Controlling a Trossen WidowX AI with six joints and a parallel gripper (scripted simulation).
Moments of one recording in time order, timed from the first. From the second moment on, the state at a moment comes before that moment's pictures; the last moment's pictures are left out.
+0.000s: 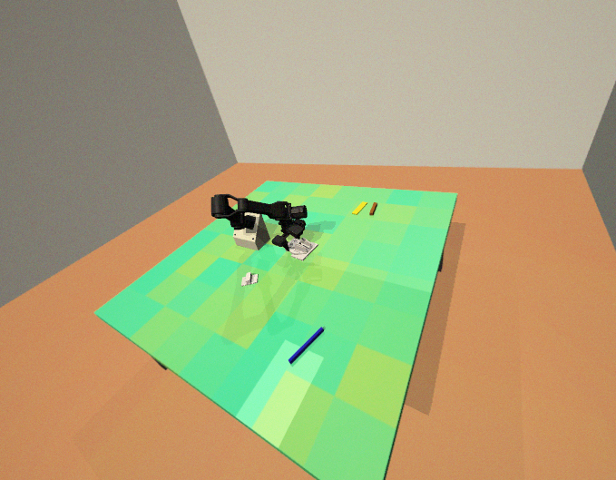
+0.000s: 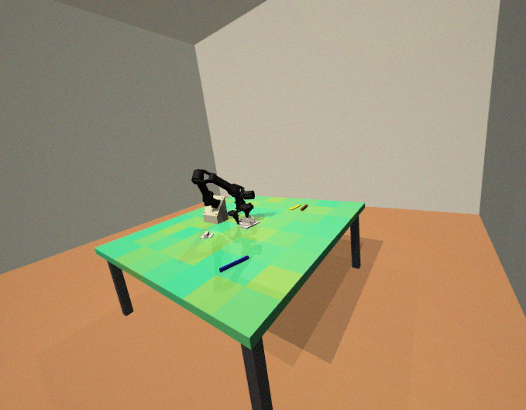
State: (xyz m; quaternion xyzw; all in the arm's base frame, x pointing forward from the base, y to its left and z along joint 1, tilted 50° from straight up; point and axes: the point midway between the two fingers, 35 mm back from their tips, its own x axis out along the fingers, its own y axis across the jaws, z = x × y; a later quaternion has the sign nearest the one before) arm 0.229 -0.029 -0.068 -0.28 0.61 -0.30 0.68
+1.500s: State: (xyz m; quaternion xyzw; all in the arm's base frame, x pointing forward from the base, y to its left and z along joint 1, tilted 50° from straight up) arm 0.229 -0.029 -0.068 -0.28 0.61 -0.30 0.68
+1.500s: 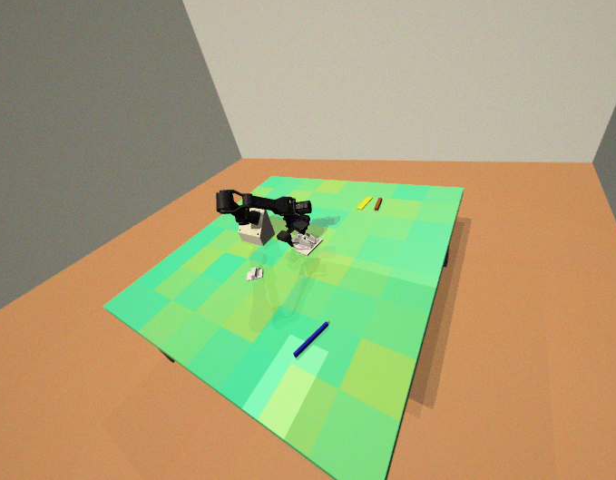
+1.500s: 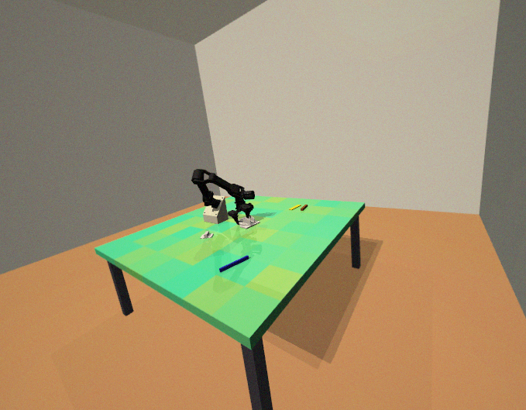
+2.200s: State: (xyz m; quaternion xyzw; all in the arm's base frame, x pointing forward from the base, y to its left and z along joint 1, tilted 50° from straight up) arm 0.212 0.034 -0.014 -0.29 0.62 -0.30 0.67
